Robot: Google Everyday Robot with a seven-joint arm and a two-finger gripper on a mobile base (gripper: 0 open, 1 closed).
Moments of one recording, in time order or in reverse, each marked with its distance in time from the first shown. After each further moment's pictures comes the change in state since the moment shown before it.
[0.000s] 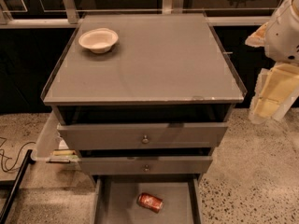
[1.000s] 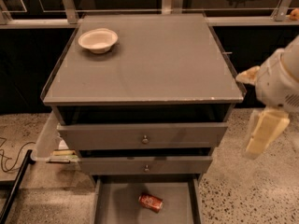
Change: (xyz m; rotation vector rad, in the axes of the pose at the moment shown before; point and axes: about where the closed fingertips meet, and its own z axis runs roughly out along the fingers) arm 0.017 0.042 0.061 -0.071 -0.065 -0.013
